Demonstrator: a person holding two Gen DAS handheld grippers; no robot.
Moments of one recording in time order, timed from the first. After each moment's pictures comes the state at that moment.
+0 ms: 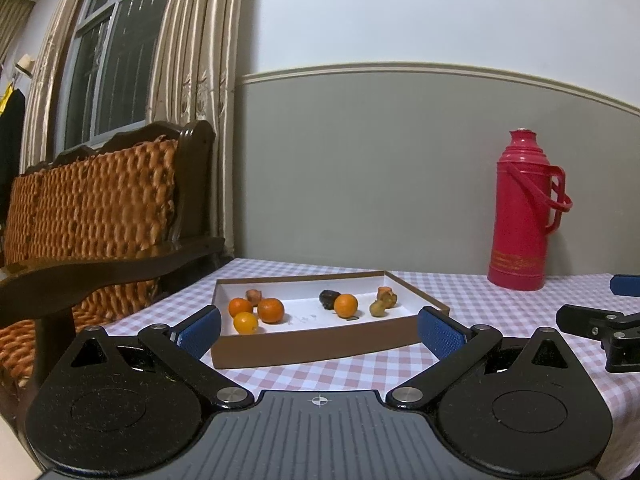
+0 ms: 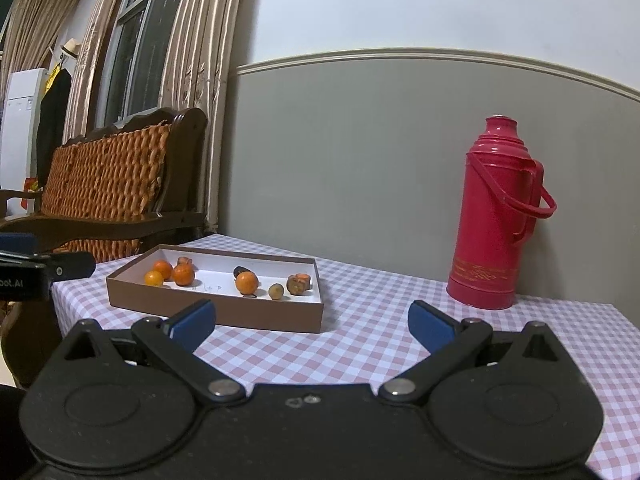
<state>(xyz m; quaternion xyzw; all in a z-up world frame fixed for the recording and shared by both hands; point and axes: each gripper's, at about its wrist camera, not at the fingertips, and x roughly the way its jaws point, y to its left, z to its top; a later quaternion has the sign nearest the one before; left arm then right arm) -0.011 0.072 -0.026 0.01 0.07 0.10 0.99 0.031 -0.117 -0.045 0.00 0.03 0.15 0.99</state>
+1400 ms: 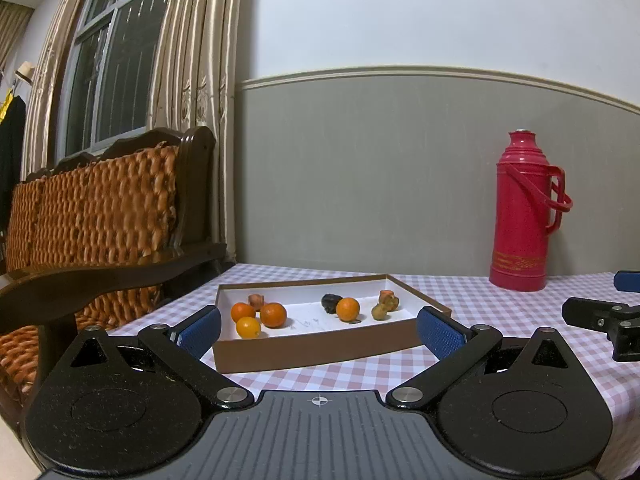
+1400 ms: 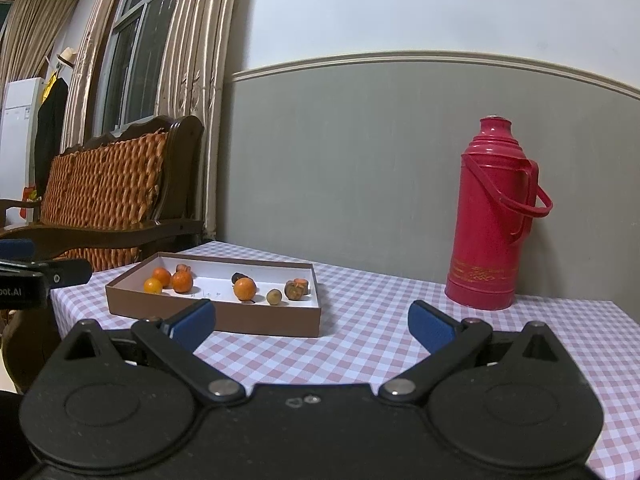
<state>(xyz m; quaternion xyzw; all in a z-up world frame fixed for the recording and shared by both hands) -0.012 0.066 -0.026 0.01 0.07 0.10 0.99 0.028 -0.118 -0.042 0.01 0.03 0.14 0.99</state>
